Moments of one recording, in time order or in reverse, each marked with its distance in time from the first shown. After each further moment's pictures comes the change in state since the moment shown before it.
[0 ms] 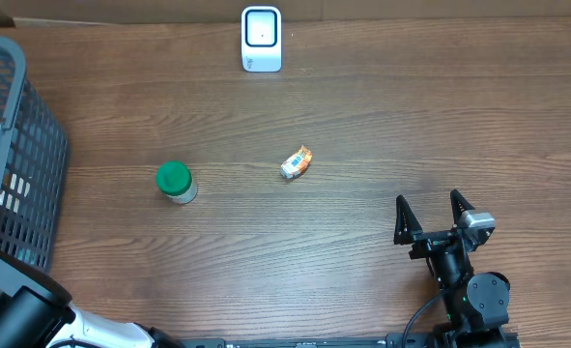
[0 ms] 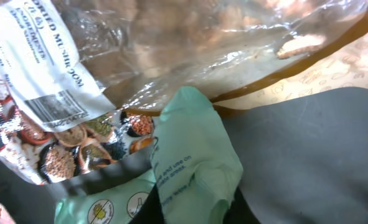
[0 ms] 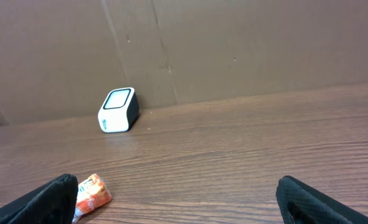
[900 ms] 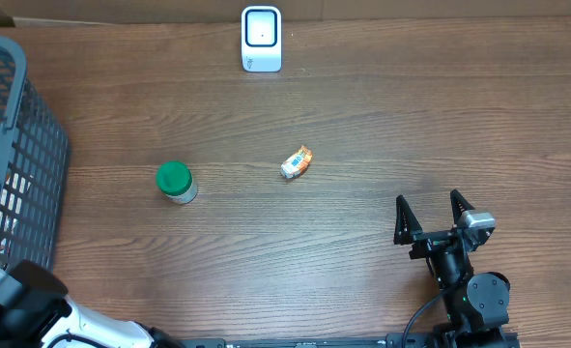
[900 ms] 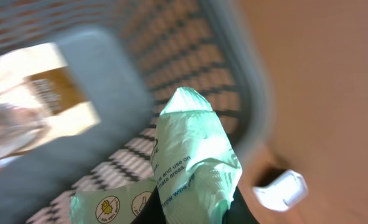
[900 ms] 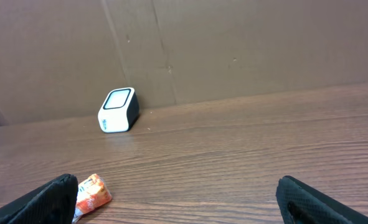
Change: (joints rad) left arm -0.030 0.042 1.175 -0.659 0.586 -0.153; right arm 0.000 0.000 0.000 0.000 0.000 0.000
